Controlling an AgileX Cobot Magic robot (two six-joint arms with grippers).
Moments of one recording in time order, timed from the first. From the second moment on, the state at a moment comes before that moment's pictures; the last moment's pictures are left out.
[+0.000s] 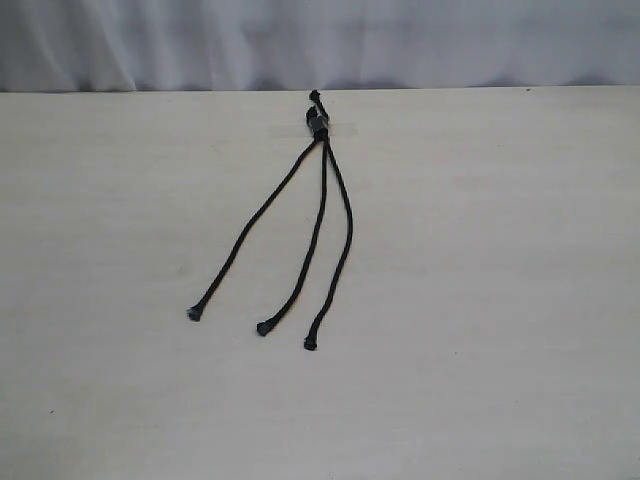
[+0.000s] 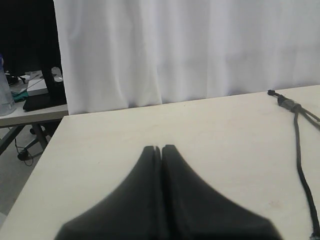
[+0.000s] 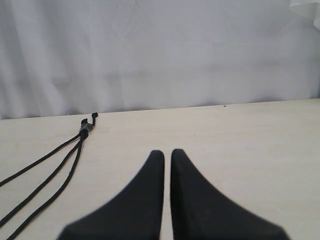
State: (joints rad) left arm 0.14 0.00 0.00 -0.01 0.19 0.06; right arm 0.04 0.01 0.00 -0.05 0.16 0.15
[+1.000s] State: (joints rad) left arm 0.14 0.00 -0.02 -0.03 -0.66 -0.40; right arm 0.04 0.00 0.00 0.26 -0.64 0.28
